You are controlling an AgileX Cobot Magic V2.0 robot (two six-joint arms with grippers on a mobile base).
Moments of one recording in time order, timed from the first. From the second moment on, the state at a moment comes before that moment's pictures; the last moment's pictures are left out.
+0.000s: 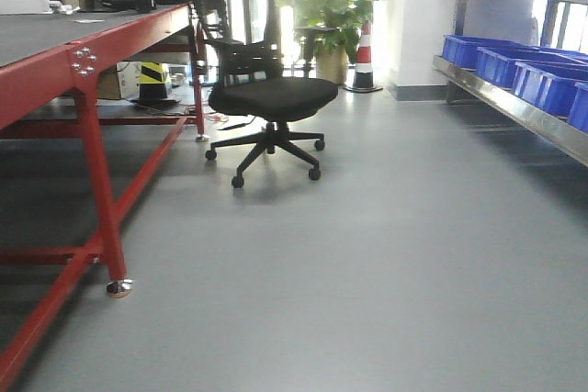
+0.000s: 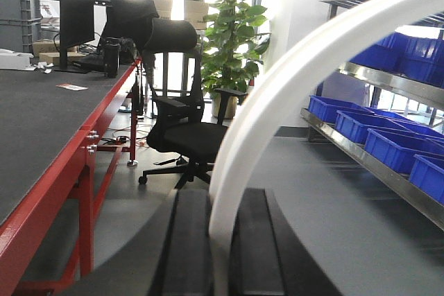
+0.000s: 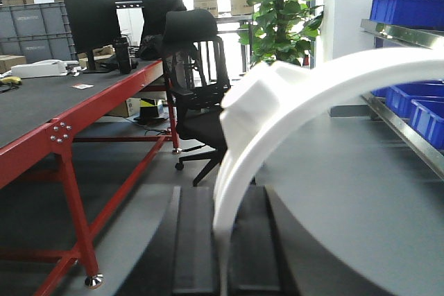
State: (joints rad) left arm -0.07 0.37 -0.74 -0.01 0.38 -0.06; right arm 0.08 0.33 -0.68 -0.04 0.40 0.15
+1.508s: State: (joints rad) left arm -0.07 0.37 -0.74 -0.01 0.38 -0.06; right arm 0.08 0.33 -0.68 -0.04 0.40 0.15
